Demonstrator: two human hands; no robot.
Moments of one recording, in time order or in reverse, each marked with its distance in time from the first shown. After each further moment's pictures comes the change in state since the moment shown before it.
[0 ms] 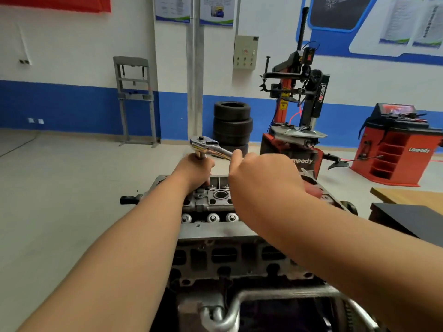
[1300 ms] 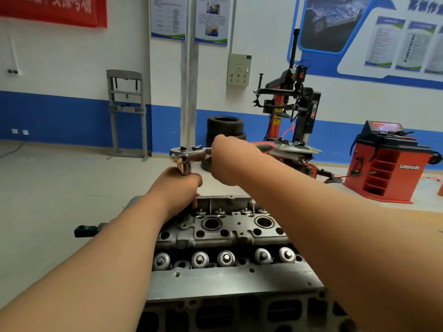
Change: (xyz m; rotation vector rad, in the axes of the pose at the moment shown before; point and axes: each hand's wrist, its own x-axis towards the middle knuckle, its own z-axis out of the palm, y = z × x) left_hand 0.016 -0.011 -0.001 0.023 -0.079 -0.001; right_hand 0.145 0.024 0.066 0.397 -0.100 0.196
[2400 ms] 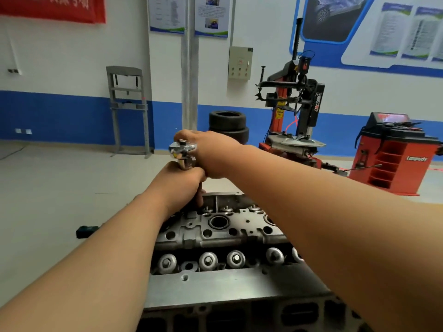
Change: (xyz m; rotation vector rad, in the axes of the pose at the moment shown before) left_hand 0.011 -0.006 -0.003 -0.029 -0.055 0.042; right_hand 0.043 -0.016 0.023 -0.007 0.056 -0.464
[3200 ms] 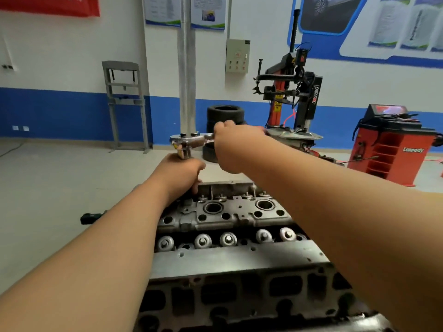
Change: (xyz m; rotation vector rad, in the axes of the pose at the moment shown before) left_hand -0.011 0.007 0.005 -0.001 0.029 0.002; right_hand -0.054 -0.003 -0.020 -0.068 -0.028 0.465
